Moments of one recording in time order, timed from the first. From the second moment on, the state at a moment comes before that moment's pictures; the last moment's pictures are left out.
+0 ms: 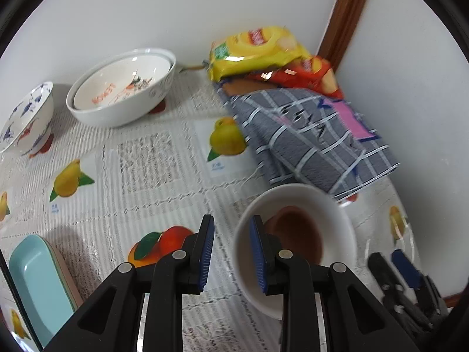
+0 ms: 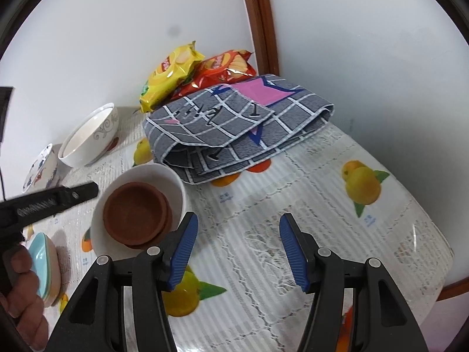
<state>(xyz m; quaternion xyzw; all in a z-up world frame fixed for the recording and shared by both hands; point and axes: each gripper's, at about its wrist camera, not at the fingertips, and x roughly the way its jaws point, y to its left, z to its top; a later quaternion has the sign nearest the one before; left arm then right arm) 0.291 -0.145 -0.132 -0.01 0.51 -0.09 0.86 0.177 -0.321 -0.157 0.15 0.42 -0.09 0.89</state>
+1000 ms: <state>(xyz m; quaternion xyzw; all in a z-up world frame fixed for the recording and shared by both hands) 0.296 -0.149 -0.155 0.01 0.54 -0.10 0.84 0.215 -0.299 -0.183 0.13 0.46 -0.09 0.87</state>
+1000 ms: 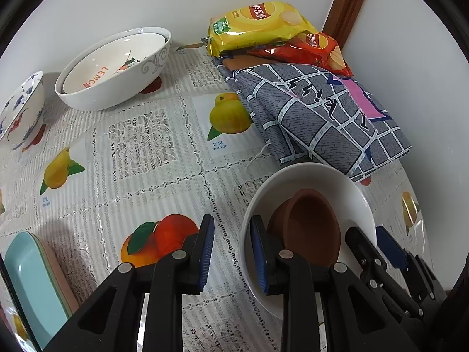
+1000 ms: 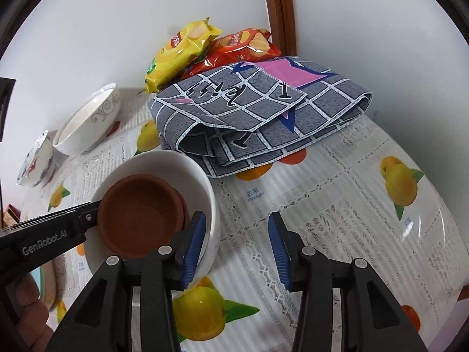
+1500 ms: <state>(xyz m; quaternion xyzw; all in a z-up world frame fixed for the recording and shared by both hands) 0.294 -0.152 -0.162 0.03 0.54 -0.10 0.84 0.224 -0.296 -0.188 0.13 0.48 -0.09 0.86</state>
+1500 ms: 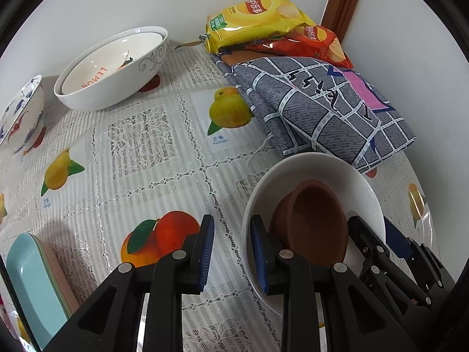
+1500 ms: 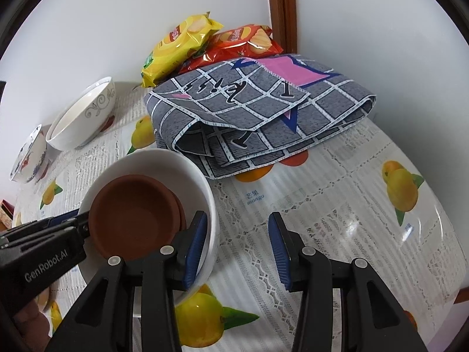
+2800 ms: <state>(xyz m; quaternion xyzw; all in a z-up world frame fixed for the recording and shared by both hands) 0.295 -0.161 -0.171 0.03 0.54 -0.11 0.83 0.230 -0.297 -0.194 0.15 0.49 -0.08 0.86</state>
